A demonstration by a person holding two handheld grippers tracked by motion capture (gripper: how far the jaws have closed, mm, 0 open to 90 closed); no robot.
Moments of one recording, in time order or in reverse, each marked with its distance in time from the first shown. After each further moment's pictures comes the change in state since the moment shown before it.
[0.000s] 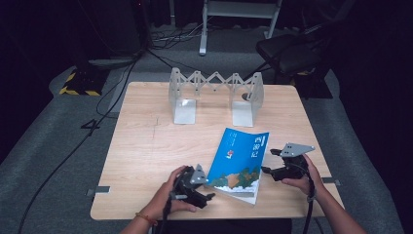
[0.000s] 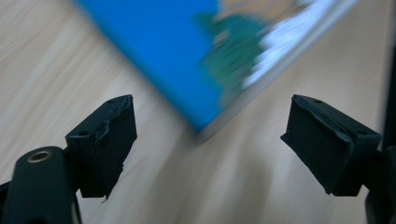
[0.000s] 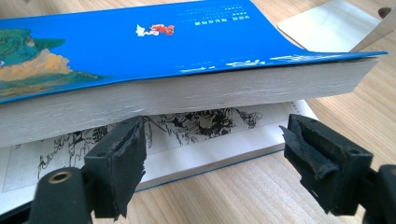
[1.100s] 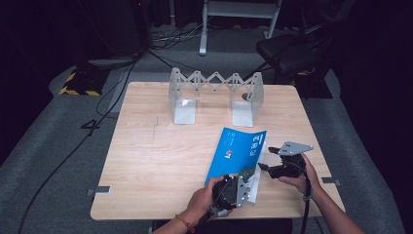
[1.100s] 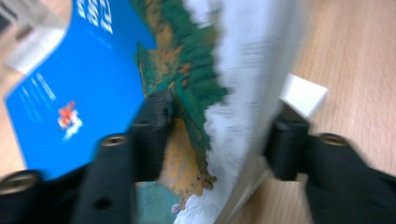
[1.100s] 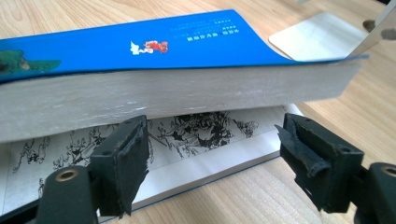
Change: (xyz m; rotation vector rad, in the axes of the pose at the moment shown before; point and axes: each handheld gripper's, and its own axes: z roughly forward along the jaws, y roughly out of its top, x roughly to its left) left arm -0.059 0.051 0.046 -0.084 0.257 0.242; right arm 0.003 0.006 0.004 -0.030 -0.031 0.021
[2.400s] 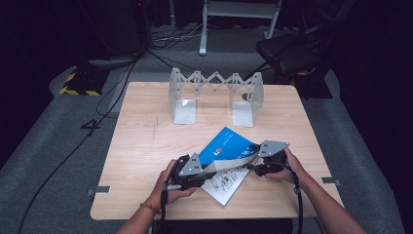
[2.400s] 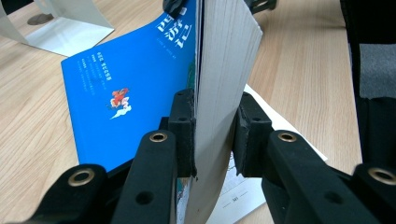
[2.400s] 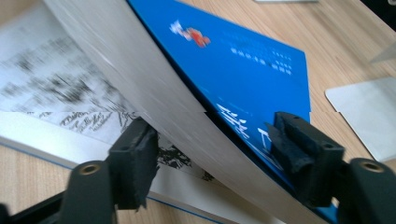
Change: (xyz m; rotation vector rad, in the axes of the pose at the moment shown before) left arm 0.098 -0.063 -0.057 -0.154 -0.230 -0.196; right arm 0.011 0.027 0.043 0.017 0.130 -0.299
